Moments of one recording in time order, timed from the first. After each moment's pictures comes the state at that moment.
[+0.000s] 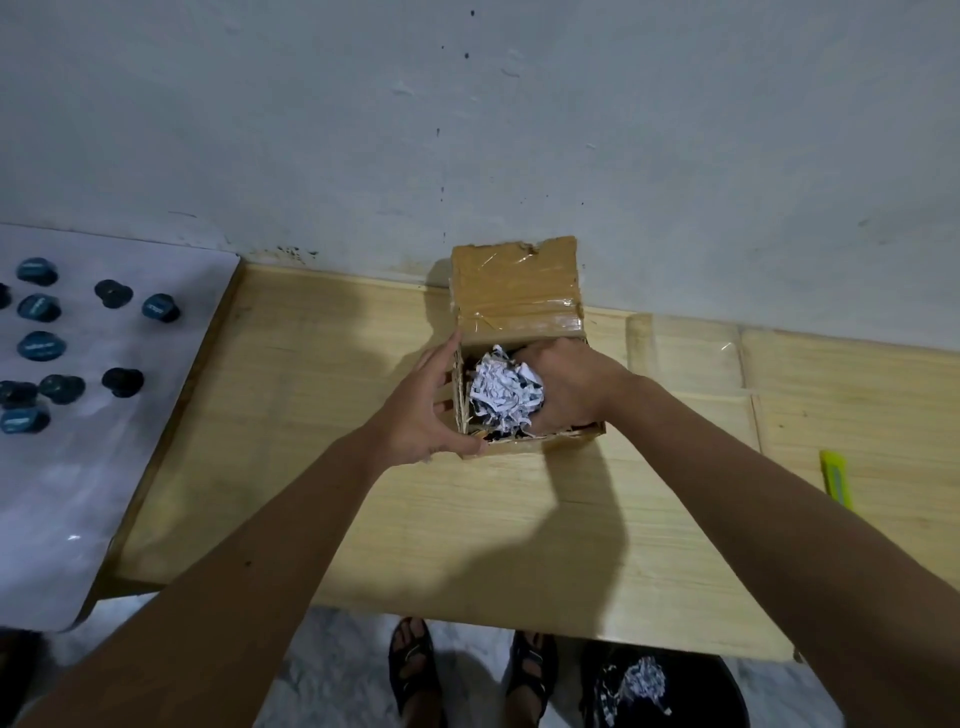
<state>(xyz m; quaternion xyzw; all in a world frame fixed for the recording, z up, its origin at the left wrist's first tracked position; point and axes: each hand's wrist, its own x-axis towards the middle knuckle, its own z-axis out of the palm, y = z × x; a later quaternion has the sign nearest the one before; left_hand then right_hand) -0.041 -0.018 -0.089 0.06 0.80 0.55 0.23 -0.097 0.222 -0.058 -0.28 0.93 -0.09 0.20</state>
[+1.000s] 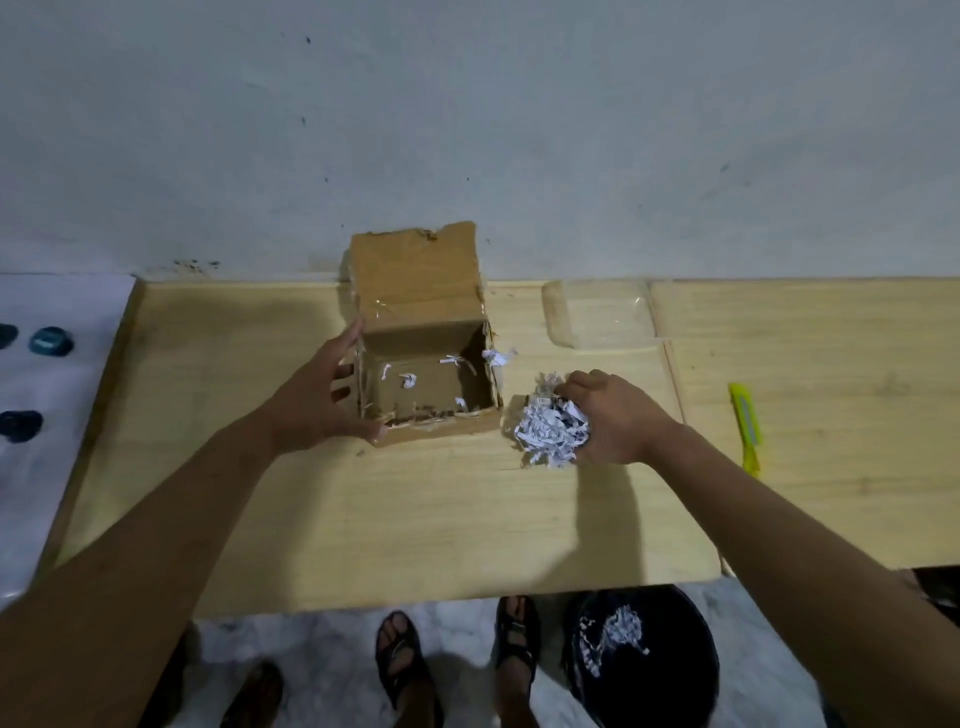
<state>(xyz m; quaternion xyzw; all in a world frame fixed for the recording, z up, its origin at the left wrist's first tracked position) -0.060 -0.046 -0.094 0.09 0.80 0.53 0.28 0.005 0.360 -0.094 -0.15 0.97 -0.07 0.20</state>
